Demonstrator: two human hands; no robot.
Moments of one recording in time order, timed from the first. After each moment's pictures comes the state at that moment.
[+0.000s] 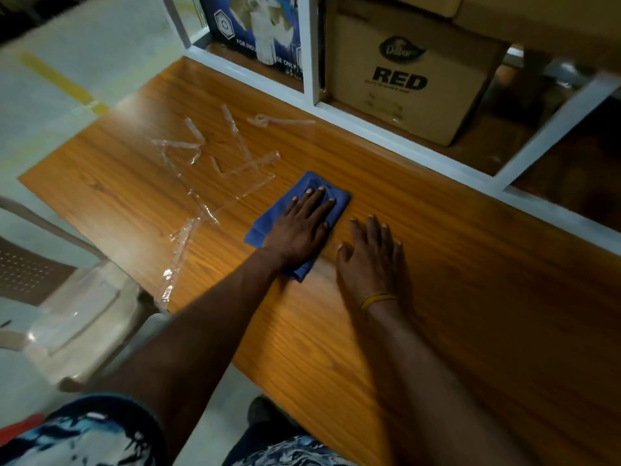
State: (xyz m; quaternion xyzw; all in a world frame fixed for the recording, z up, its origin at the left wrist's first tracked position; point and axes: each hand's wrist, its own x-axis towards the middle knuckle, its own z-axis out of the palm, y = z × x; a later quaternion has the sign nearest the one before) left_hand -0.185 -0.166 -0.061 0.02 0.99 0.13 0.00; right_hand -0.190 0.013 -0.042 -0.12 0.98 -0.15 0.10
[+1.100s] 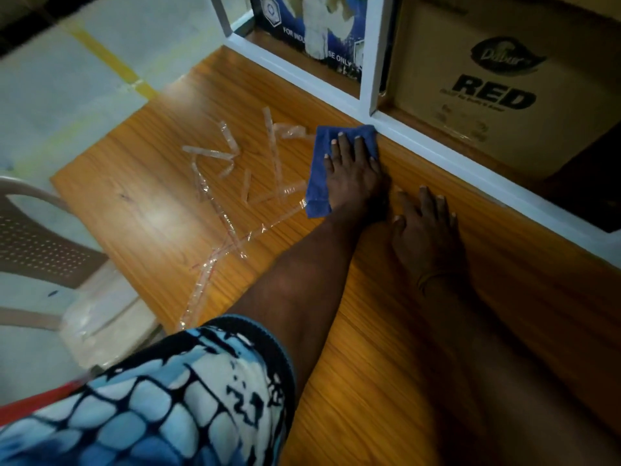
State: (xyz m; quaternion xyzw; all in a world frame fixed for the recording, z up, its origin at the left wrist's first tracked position) left_hand -0.352 -0.200 -0.060 -0.29 0.94 0.19 -0.05; right_hand -0.323 -0.040 -0.048 -0.22 0.97 -0.11 0.09
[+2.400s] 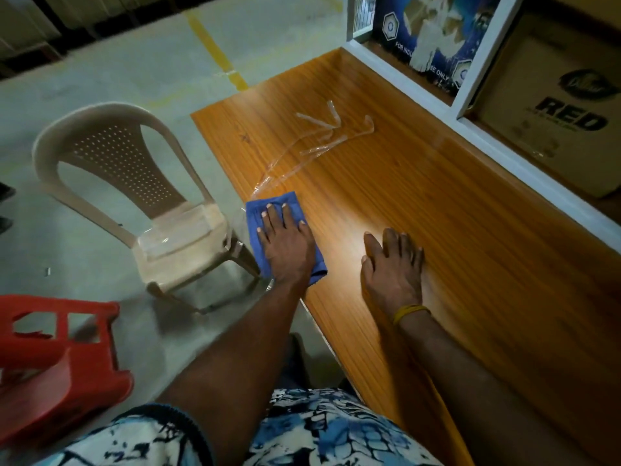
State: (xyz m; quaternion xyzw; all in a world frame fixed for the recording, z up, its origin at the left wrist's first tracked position) left_hand -0.018 -0.234 -0.065 -0.55 0.82 0.08 -0.11; right_hand -0.115 -0.068 -0.040 -0.39 0.91 -0.04 0.11
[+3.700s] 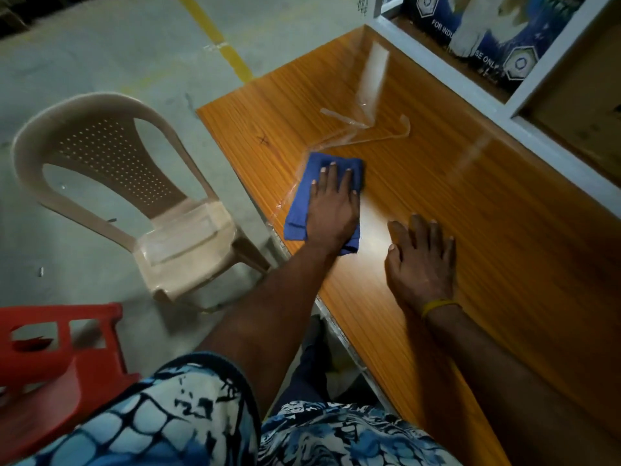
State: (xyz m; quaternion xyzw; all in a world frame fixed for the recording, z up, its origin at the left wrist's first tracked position) left_hand -0.091 -0.344 -0.064 -0.35 0.92 0.15 -0.09; right_hand -0.137 -0.149 -0.049 -0.37 0.93 -0.04 0.09
